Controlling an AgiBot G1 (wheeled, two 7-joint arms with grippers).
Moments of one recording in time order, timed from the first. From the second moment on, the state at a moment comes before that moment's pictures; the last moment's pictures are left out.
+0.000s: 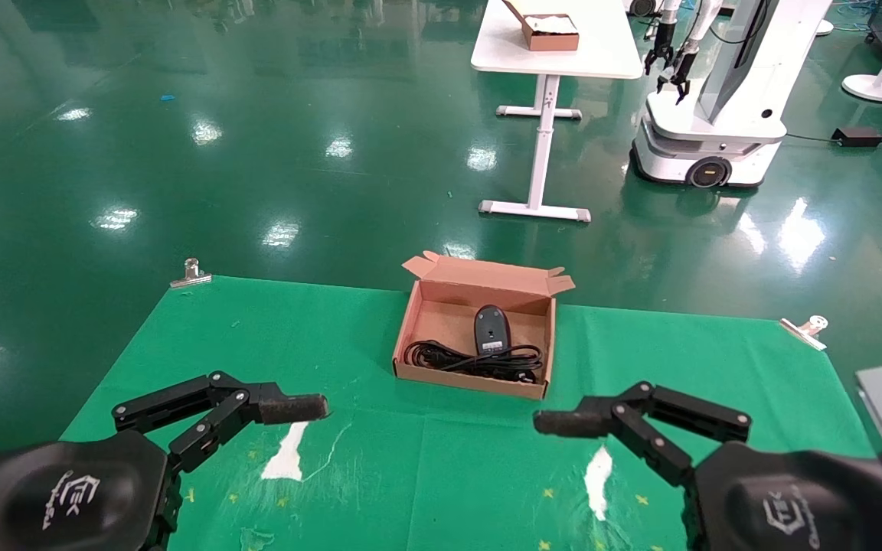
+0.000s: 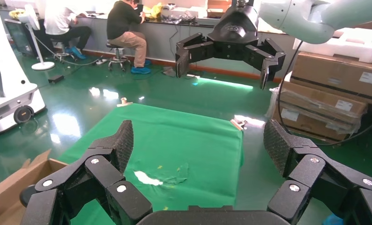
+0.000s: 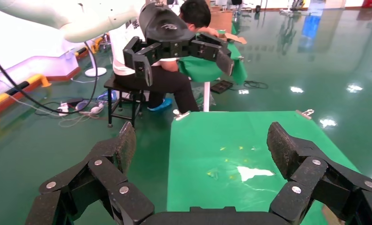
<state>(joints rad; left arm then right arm) -1.06 0.60 0.27 -1.30 0.72 1.51 -0.19 1.06 -0.60 -0.27 1.31 -0.72 -1.51 0.20</state>
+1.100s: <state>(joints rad) -1.07 0.61 0.28 -1.29 0.73 1.50 -0.19 1.07 -0.61 -0.28 1.29 -0.73 -1.50 0.19</state>
